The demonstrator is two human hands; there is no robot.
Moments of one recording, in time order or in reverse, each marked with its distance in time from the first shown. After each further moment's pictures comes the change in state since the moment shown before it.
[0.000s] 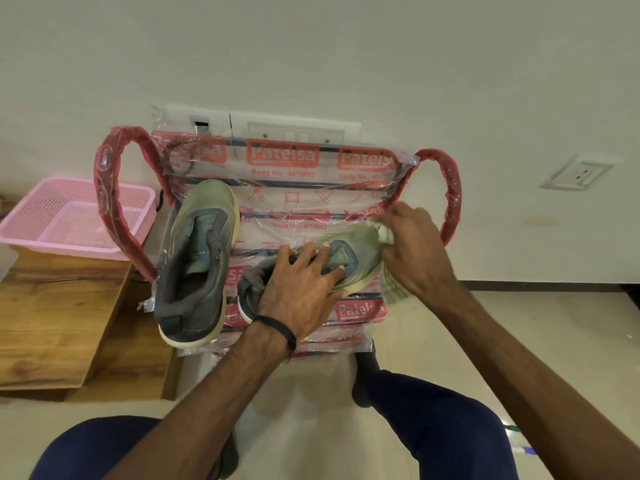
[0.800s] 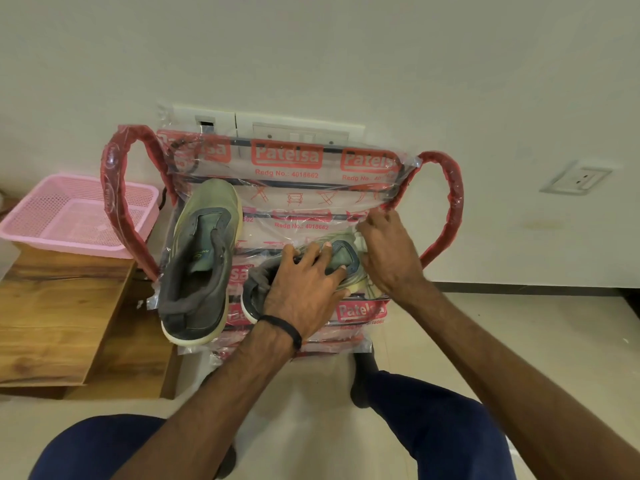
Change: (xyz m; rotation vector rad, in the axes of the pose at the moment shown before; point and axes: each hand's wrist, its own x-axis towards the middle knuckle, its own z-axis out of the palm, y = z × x) left_hand 0.002 0.002 0.000 0.013 -0.005 -0.018; right_hand 0.011 -0.011 0.044 -0.341 -0.011 -0.142
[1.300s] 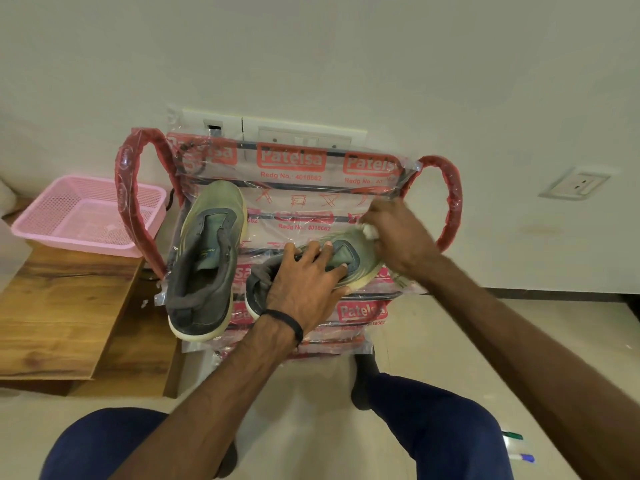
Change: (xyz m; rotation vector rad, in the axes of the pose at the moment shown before) left_hand 0.000 -0.002 0.000 -0.020 0.003 -0.009; right_hand 0.017 0.019 -0.027 0.168 -0.116 -0.043
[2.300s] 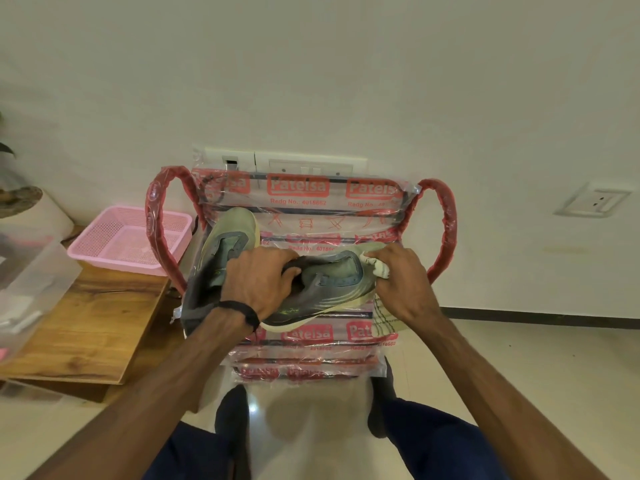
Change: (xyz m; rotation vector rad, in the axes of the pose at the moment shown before) left_hand -0.017 -0.052 -0.056 -0.265 0.120 -0.370; right_hand -0.040 0.000 0.020 0.484 0.168 0.151
